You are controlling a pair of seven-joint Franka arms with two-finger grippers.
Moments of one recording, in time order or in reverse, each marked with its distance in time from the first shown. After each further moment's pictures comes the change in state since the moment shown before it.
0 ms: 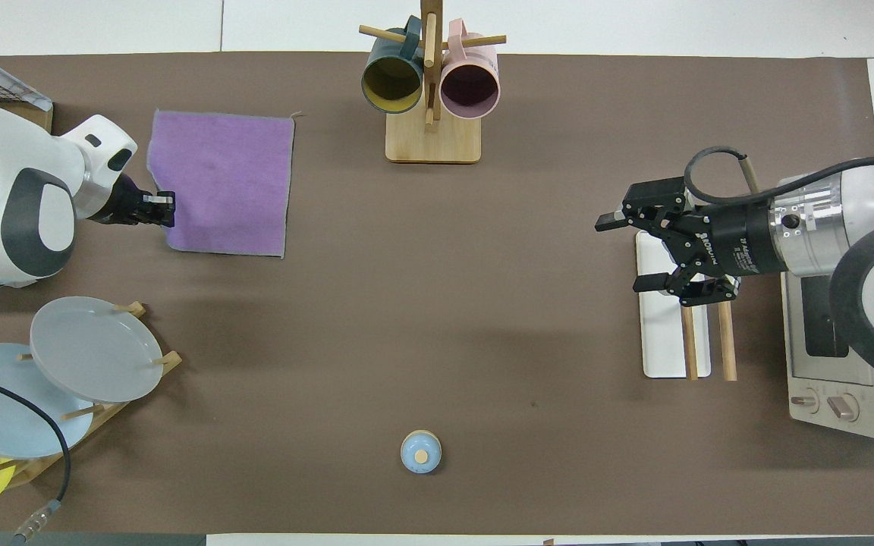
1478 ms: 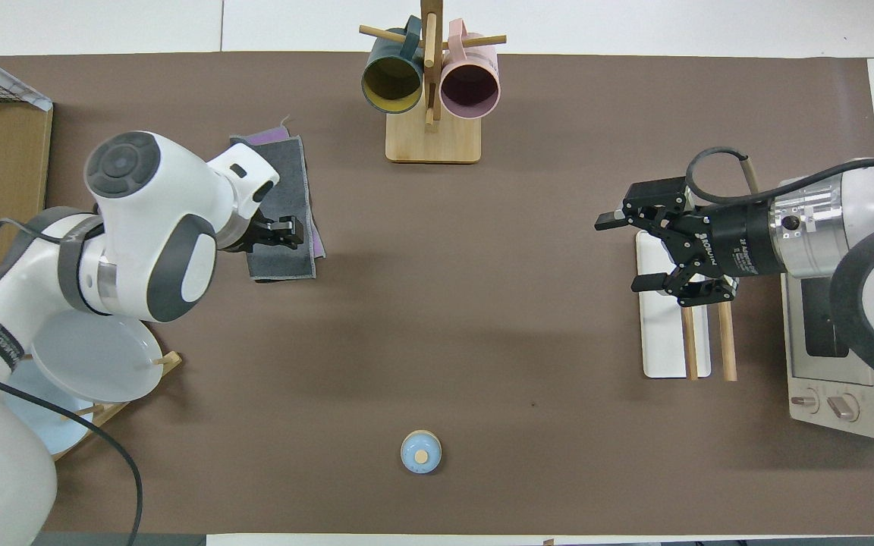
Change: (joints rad) left arm -0.168 -0.093 0.009 -0.131 -0.142 0.103 -0.166; right arm 0.000 -0.005 0.000 -0.009 0.007 0.015 0.000
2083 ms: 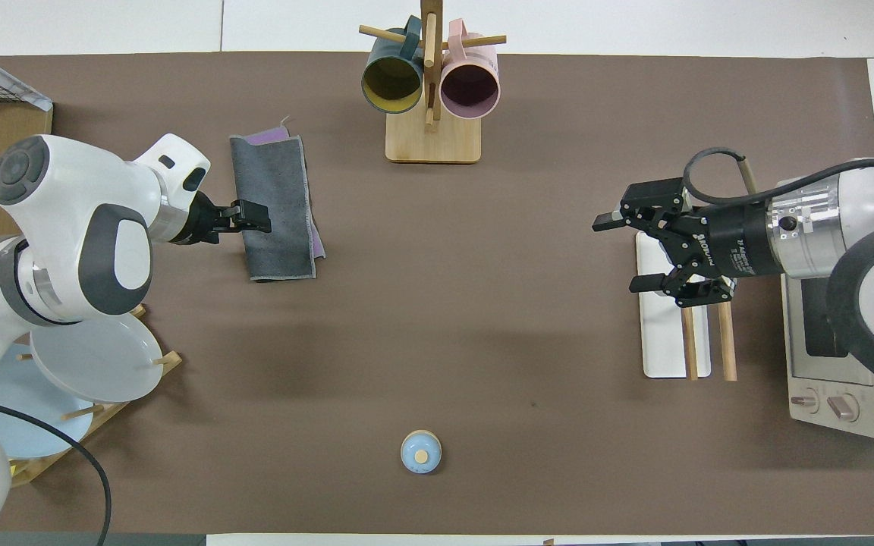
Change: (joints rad) left arm 0.037 0.051 -0.006 -0.121 -0.179 0.164 0.176; right arm 0.014 0.000 0.002 0.000 0.000 0.000 0.000
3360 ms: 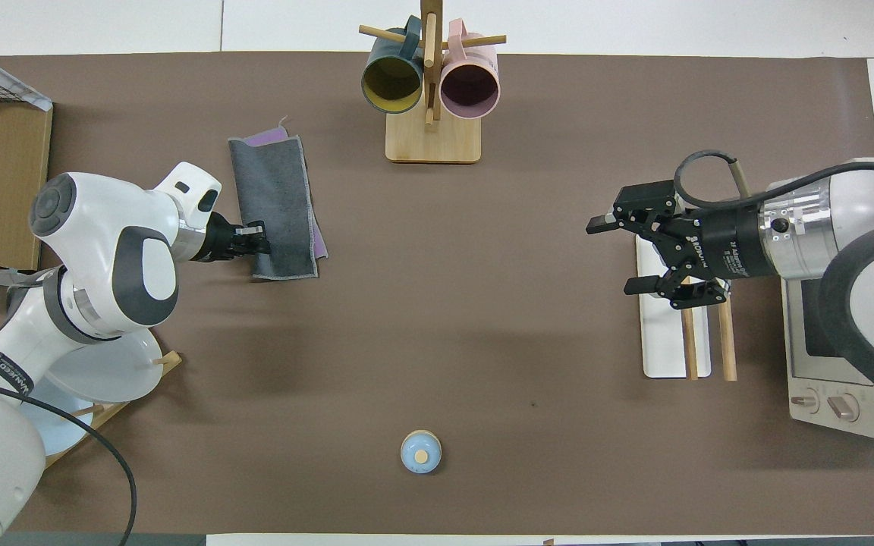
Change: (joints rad) left arm -0.007 -0.001 -0.007 0.068 -0.024 -0.064 -0.279; right arm 0.003 0.000 0.000 0.000 0.000 0.004 0.072
